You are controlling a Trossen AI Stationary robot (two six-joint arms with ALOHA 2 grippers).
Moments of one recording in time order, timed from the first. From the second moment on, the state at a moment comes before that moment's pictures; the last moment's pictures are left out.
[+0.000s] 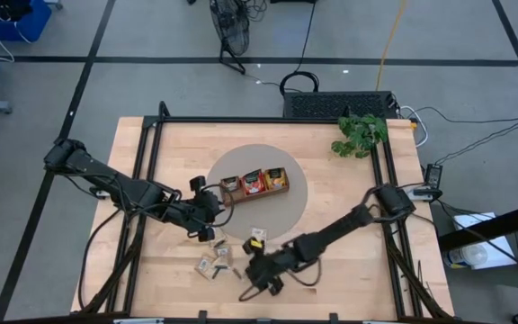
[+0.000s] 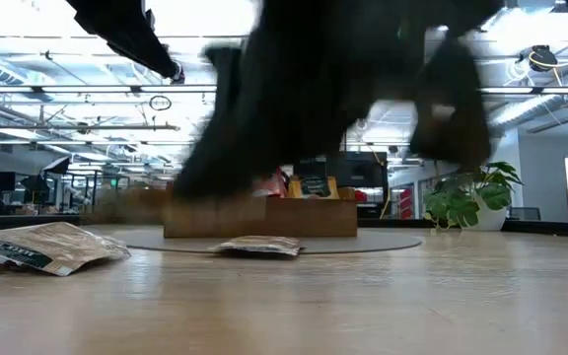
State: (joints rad) left arm -0.40 1.27 0.96 -0.57 -0.52 -0.34; right arm 0.45 2.14 1.42 -0.02 0.17 -0.34
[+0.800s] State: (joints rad) left arm -0.46 1.52 0.92 0.07 -0.39 -0.08; right arm 0.39 1.89 0.60 1.55 -0.24 0.06
